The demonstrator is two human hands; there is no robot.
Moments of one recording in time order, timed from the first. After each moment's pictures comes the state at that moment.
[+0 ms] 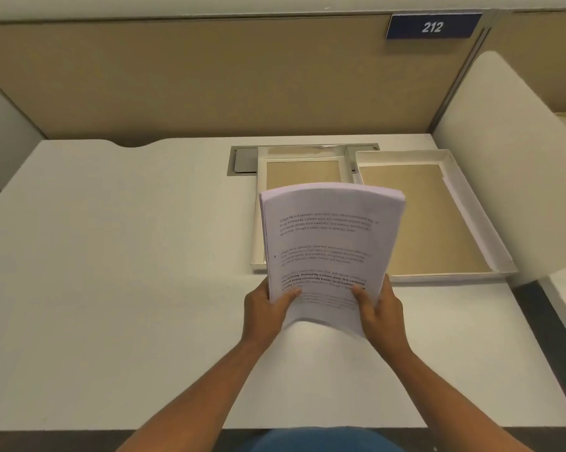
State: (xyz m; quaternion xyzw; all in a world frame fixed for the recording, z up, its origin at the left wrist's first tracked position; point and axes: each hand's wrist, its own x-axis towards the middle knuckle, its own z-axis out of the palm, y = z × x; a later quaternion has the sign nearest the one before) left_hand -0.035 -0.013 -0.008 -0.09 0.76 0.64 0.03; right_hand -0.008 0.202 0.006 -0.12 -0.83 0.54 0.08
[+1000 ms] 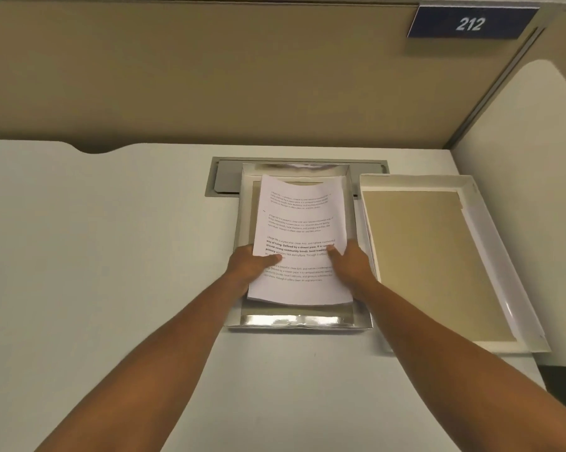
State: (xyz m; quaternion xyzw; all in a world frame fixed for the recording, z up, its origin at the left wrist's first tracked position) left_hand -0.272 -0.005 -0.027 -0.22 0.73 0.60 0.24; right_hand -0.261 0.214 -0.014 -0.23 -0.85 0.45 -0.14
